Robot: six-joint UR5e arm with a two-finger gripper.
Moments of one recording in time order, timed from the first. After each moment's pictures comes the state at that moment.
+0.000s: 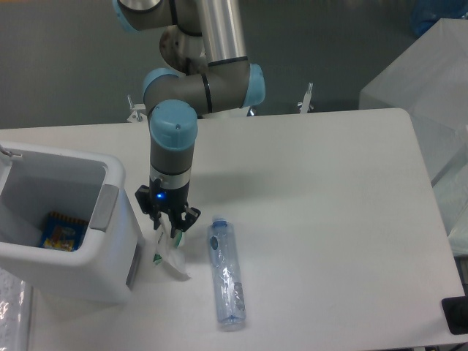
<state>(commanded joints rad) 2.25 -1.89 -1.95 -0.66 1.36 0.65</state>
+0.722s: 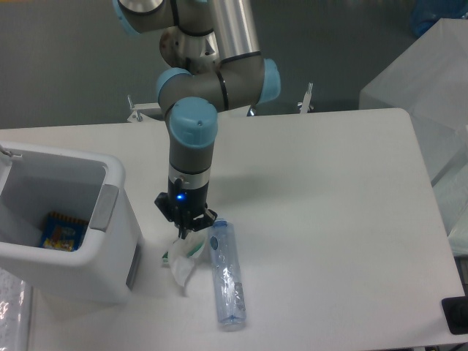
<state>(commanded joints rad) 2.32 -1.85 -1.87 -0.67 1.28 0.61</state>
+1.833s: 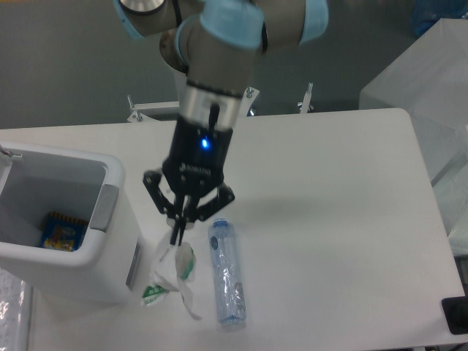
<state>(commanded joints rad) 2.37 -1.69 -1.52 -0.67 1.03 0.08</state>
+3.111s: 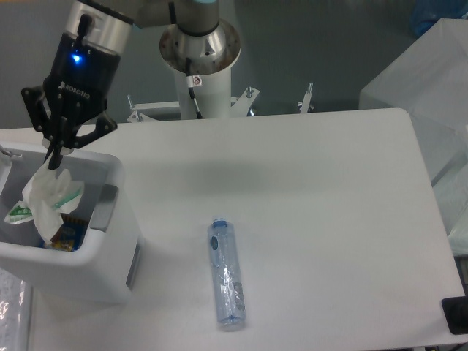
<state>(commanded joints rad) 2.15 -1.58 -1.75 -0.67 1.03 0.20</state>
